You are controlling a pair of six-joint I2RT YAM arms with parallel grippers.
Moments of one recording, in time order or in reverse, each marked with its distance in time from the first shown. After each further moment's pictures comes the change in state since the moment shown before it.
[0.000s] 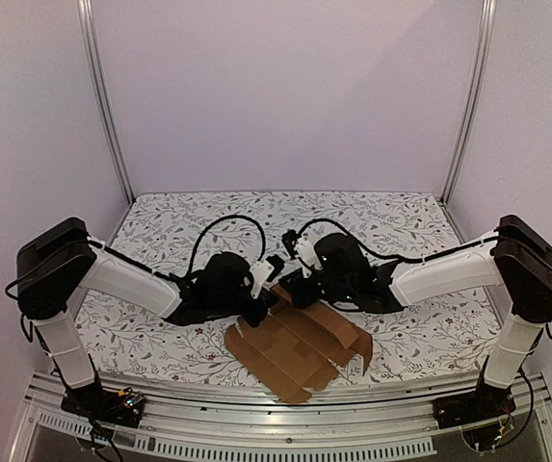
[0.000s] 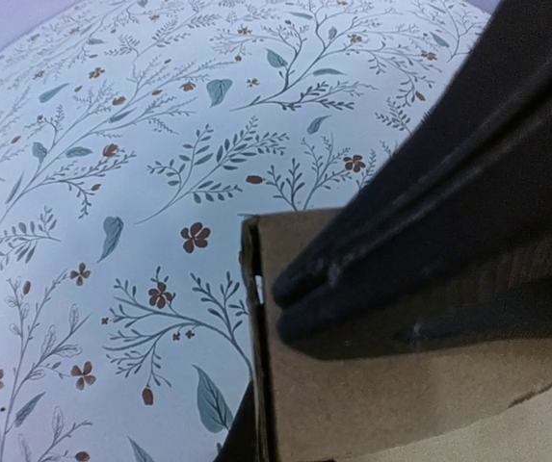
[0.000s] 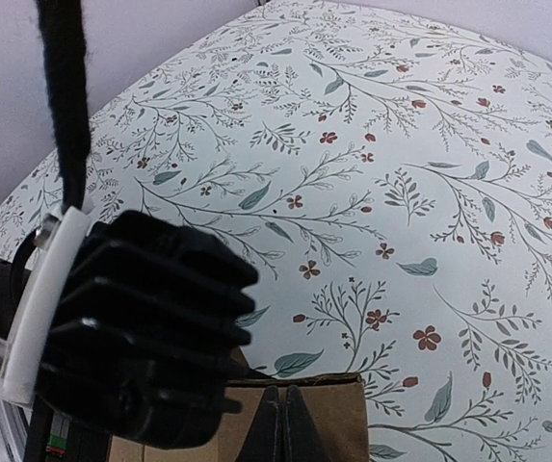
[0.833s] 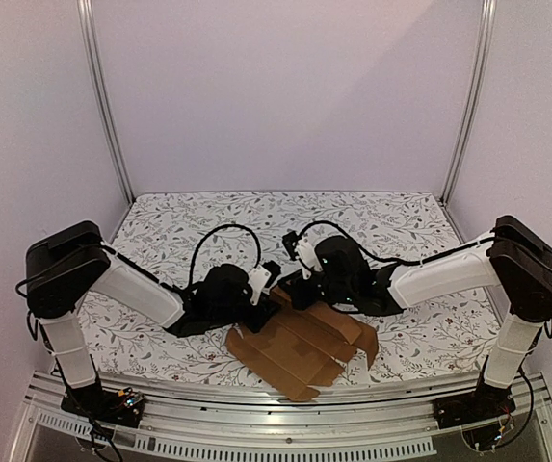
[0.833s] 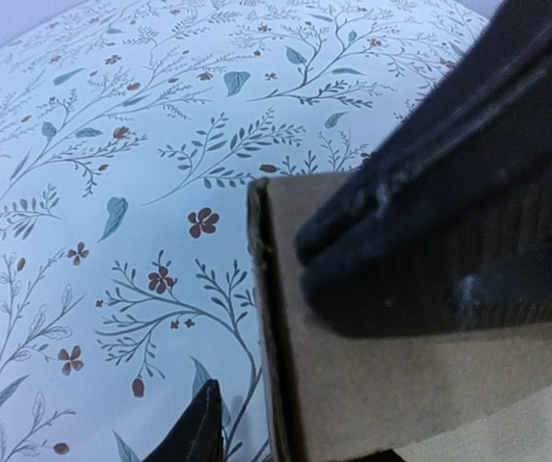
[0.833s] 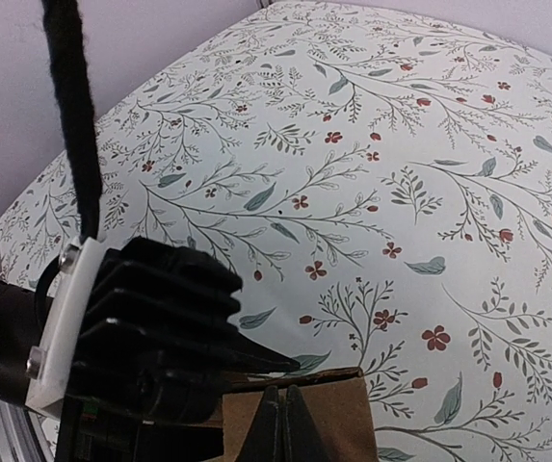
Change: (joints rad) left arm -0.023 0.049 -0.061 0.148 -0.078 -0.053; right arm 0.000 0.014 -0.016 0.045 -0.021 0.022
